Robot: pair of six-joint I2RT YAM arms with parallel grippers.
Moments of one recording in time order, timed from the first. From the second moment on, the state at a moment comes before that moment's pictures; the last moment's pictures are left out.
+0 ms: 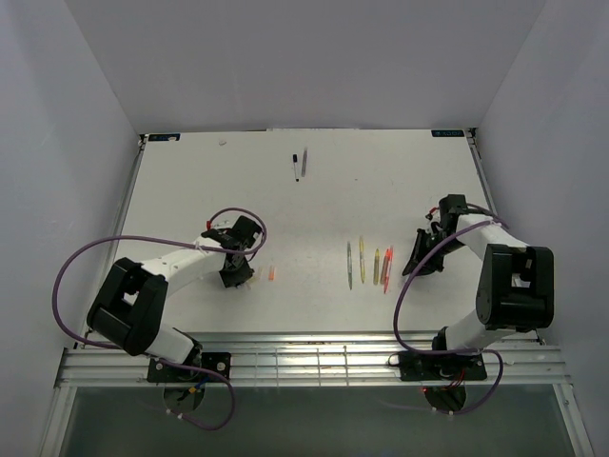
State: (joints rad) left arm -0.53 1.47 0.77 -0.67 -0.32 -0.93; right arm -0.04 1.54 0.87 -0.79 -0.39 0.24
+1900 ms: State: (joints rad) left arm -0.52 2.19 1.84 -0.44 -0.40 -0.37; right arm 0.04 1.46 1.10 -0.92 -0.38 0.26
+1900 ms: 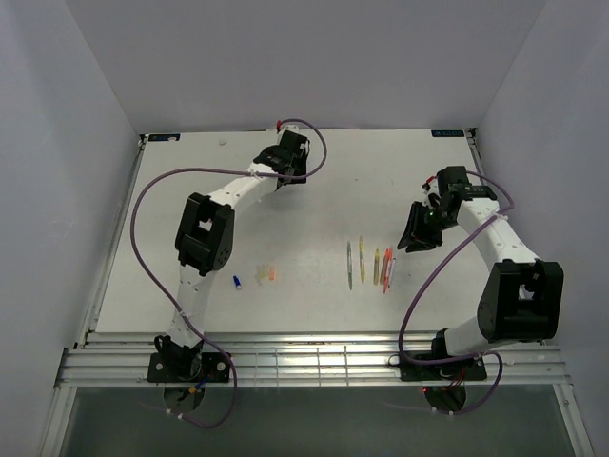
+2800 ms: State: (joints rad) left arm -0.45 2.44 1.99 -0.20 -0.22 -0.18; right arm 0.05 1.50 1.07 -0.87 -0.37 0.27
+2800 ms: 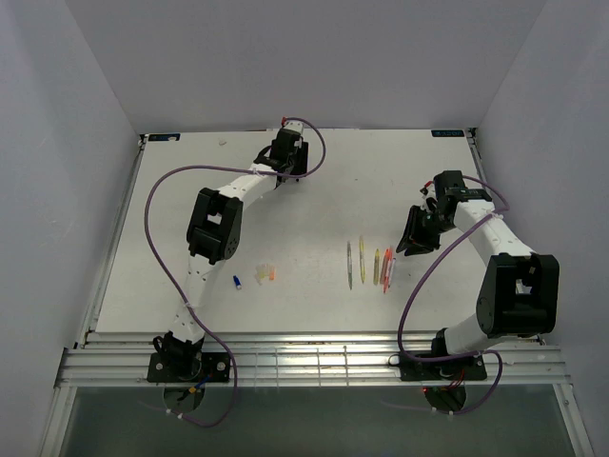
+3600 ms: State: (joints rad) left arm -0.45 2.50 2.01 -0.17 -0.23 -0.16; right arm 0.05 1.50 1.01 -0.84 -0.37 0.28
